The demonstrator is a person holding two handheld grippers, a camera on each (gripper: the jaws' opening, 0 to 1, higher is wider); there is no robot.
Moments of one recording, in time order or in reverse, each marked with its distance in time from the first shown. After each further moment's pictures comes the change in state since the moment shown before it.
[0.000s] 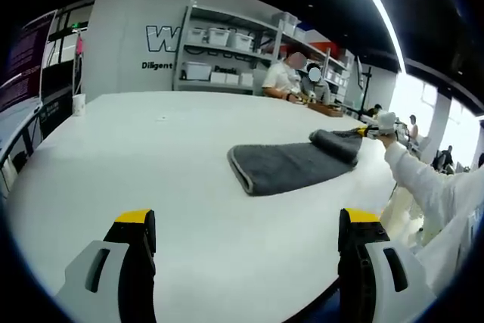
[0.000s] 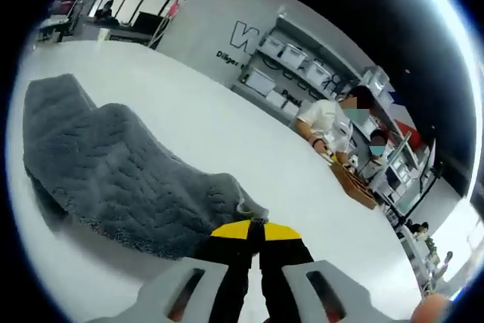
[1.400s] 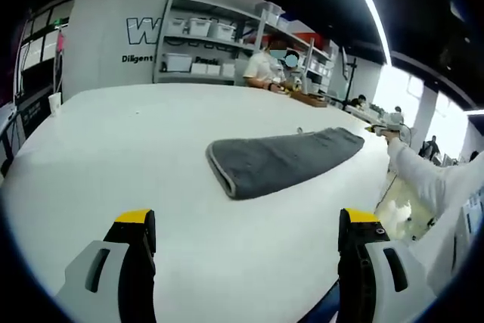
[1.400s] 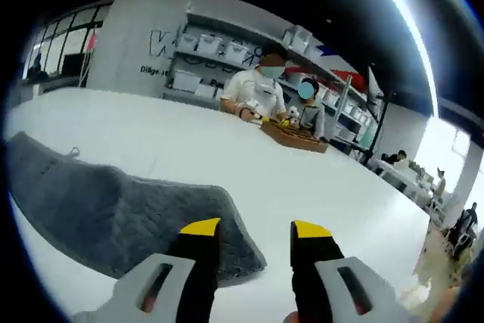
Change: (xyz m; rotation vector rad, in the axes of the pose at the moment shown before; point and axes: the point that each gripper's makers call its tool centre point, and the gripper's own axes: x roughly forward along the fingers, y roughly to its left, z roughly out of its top) left arm 0.033 -0.028 -0.003 0.024 0.054 -0.100; right arm -0.062 -0.128 -0.107 0.468 -0.057 -0.204
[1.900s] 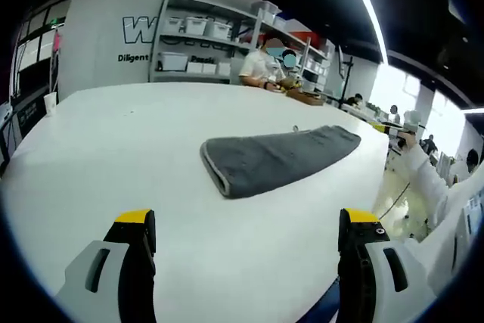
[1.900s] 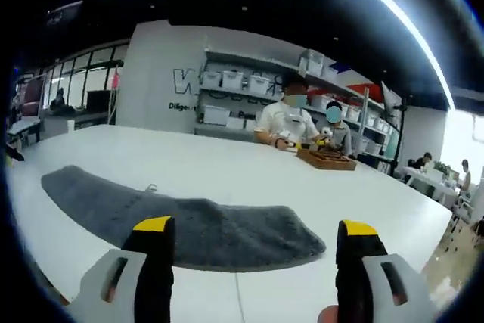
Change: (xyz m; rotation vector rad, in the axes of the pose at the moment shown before) left arm 0.004 -0.009 -0.003 0.009 0.007 -0.026; right arm -0.108 0.111 0.024 0.019 -0.042 0.240
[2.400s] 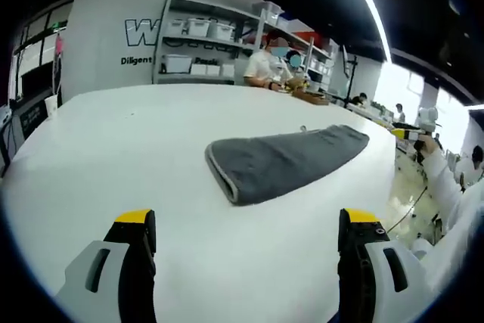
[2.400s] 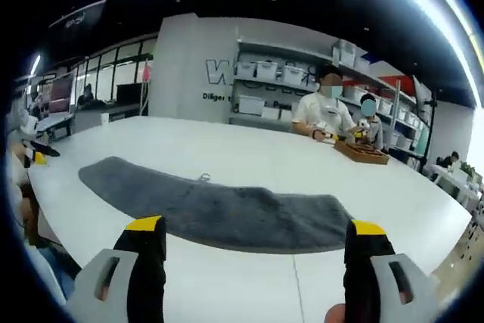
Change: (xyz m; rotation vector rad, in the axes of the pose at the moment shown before) left arm 0.037 0.017 0.005 0.024 -0.015 0.034; right arm -0.026 0.062 0.003 -0.030 0.003 0.135
